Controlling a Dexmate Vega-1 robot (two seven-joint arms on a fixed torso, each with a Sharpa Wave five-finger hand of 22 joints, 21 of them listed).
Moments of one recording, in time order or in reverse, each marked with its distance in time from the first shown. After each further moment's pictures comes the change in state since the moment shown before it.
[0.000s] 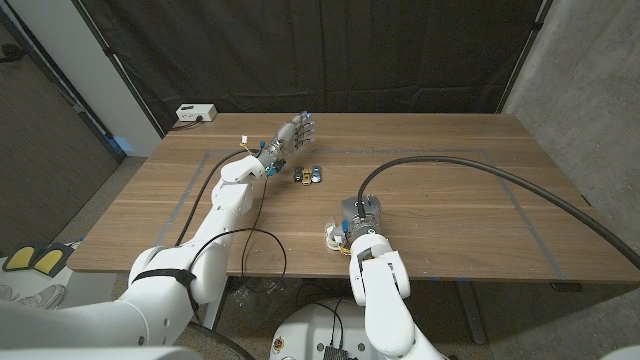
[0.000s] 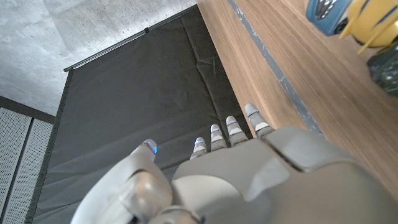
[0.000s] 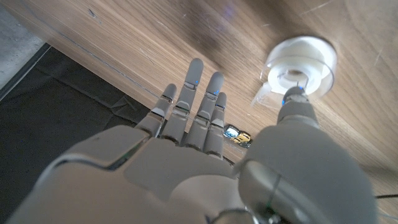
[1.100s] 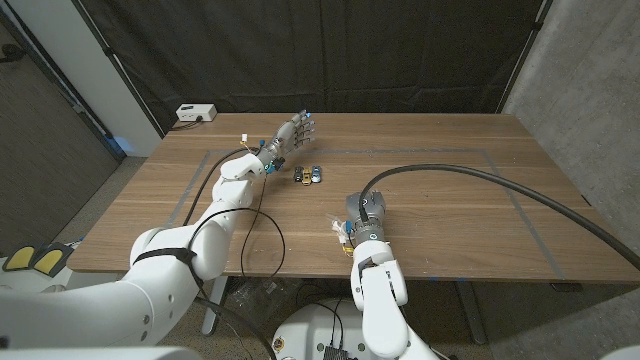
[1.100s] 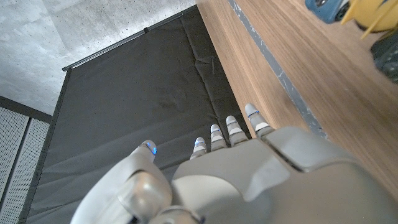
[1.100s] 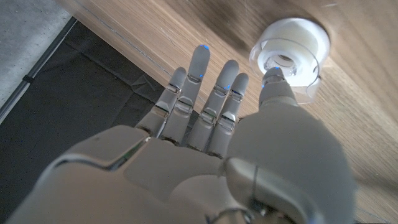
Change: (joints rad) left arm -0.088 -0.017 -0.079 0.164 0.069 -0.072 -0.041; left_hand -0.005 -0.005 -0.008 0.003 0.000 0.004 -0.004 0.000 0.000 0.000 0.000 0.000 0.000 0.000 0.000 0.000 0.000 0.004 0.004 -0.007 0.000; right arm 0.015 -0.018 0.009 0.099 -0.018 -0.073 -0.218; right_hand 0.262 0.115 -0.026 0.027 0.007 0.414 -0.115 0.114 -0.032 0.293 -0.058 0.142 0.010 0.246 -0.046 0.124 0.173 0.190 -0.088 0.214 0.092
